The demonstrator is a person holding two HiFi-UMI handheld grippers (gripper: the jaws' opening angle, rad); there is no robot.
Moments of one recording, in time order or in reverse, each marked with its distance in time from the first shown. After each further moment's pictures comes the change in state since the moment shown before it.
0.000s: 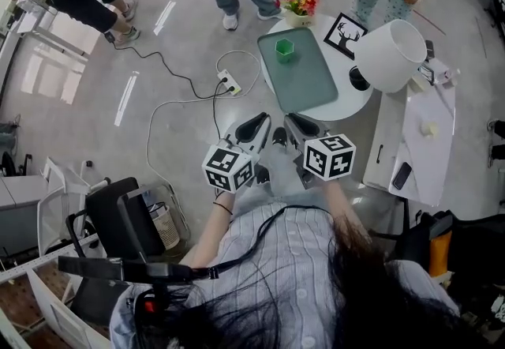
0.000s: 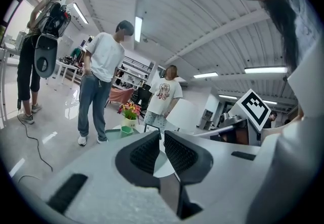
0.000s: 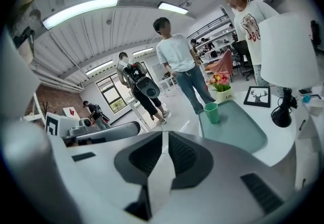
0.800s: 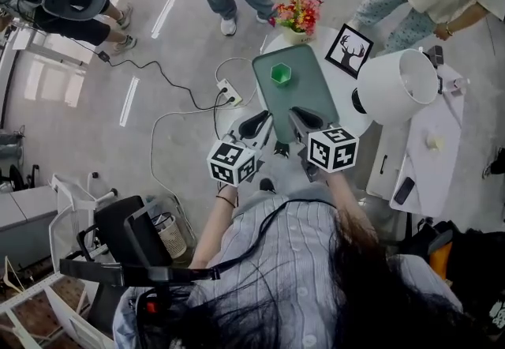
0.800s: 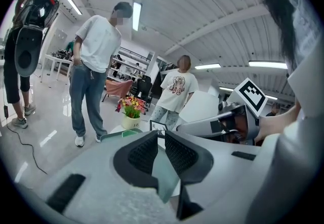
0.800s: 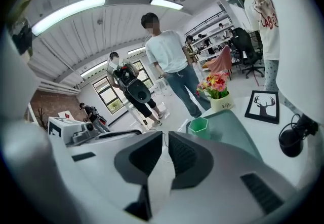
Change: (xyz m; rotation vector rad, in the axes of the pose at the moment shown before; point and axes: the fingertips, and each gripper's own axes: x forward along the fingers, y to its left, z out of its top) left arm 0.116 0.068 0.011 0.011 0.108 -0.018; right arm 0.073 -0.094 0.071 0.028 0.034 -0.004
